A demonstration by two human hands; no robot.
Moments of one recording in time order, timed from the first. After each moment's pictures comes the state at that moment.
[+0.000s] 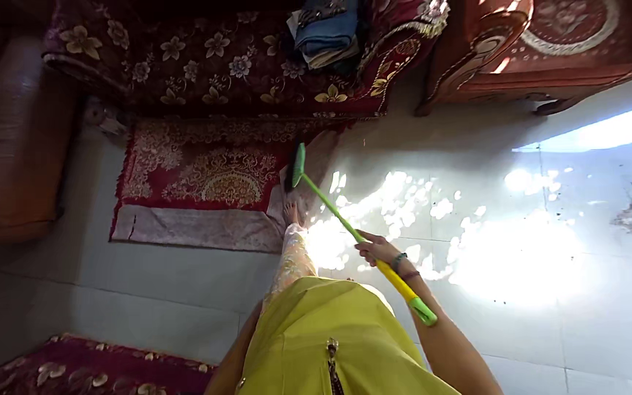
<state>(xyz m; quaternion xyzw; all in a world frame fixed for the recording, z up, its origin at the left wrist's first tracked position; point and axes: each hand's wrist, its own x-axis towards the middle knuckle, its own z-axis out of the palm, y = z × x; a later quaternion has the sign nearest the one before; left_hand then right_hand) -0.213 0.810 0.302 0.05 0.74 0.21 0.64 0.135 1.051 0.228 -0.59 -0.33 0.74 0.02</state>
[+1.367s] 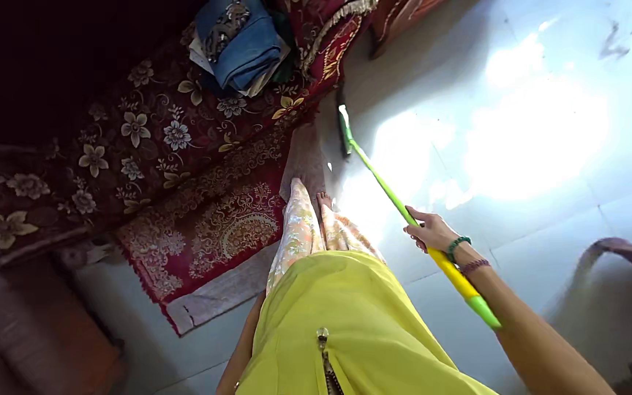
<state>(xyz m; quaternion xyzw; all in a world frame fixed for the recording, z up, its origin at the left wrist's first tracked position) -0.507 1.114 0.175 0.37 0.61 -0.03 0.70 0.092 1.218 0.293 -0.76 -0.17 0.62 0.06</state>
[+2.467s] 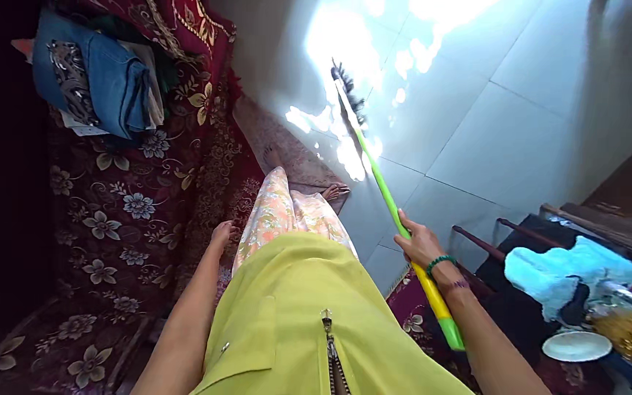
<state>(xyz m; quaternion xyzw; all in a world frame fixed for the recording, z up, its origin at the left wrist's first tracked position) -0.417 1.492 0.149 0.45 0.66 -0.36 0.48 -0.107 1.060 0.318 -0.82 0.08 0.56 0.08</state>
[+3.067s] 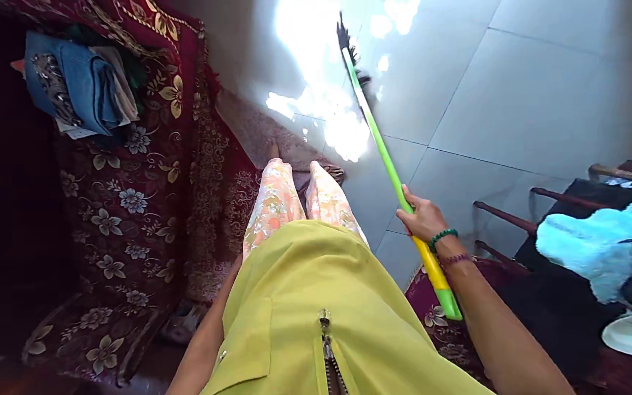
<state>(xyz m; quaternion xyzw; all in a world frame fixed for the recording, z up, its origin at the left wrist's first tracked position) -0.490 1.274 0.266 0.63 0.45 -0.38 0.50 -0.136 0.884 0.289 -0.82 0.11 0.52 0.20</state>
